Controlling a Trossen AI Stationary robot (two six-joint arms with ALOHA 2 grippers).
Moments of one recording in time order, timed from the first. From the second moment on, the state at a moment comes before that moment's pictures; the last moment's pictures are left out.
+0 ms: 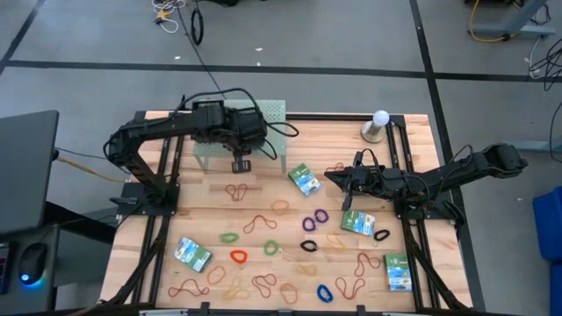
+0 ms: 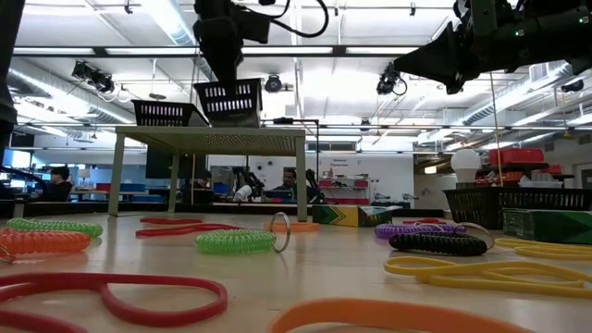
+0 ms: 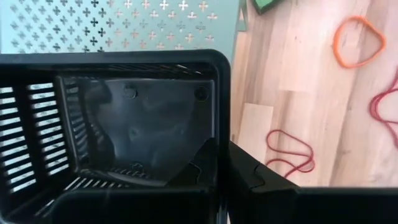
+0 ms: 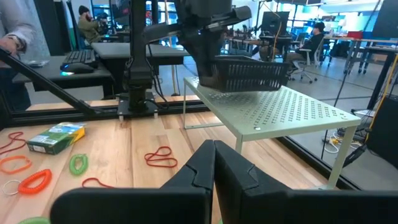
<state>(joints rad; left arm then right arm) 0.22 1.61 1.60 -1.23 -0.25 0.15 0.17 0.98 0.30 0.65 0.45 -0.02</state>
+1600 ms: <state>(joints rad) 0.32 1.59 1.57 -1.21 -0.29 0.08 0.17 0.98 0.30 0.65 0.45 -0.02</state>
